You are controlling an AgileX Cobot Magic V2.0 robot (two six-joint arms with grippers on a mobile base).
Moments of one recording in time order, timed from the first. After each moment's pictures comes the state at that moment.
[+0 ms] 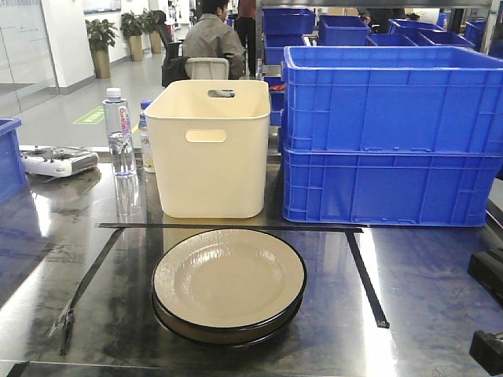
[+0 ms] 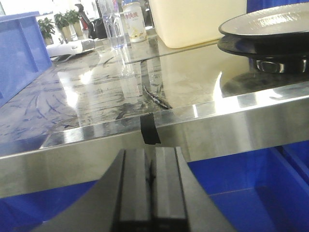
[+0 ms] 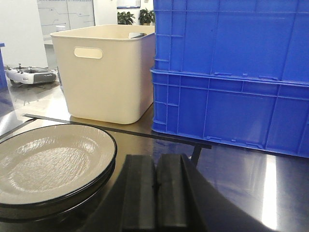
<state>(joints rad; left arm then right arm) -0.04 -0.01 0.03 -0.10 0.15 0.22 0.24 0.75 -0.61 1.46 0.02 -1.44</state>
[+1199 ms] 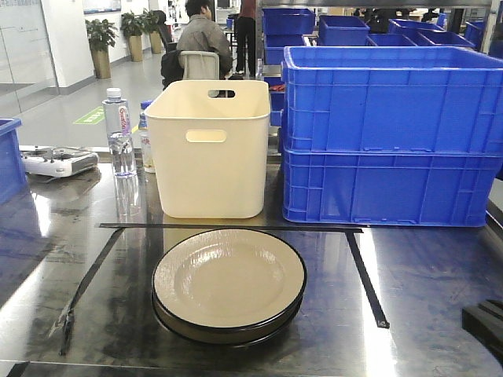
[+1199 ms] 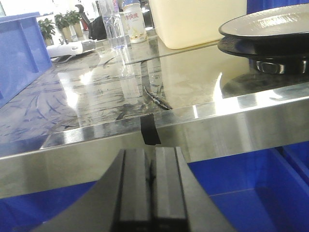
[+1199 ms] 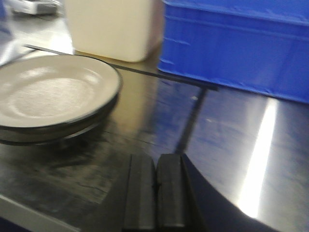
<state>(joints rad) -0.04 -0.01 0.03 -0.10 0.15 0.22 0.24 0.75 -0.60 0.10 0.21 -0.15</state>
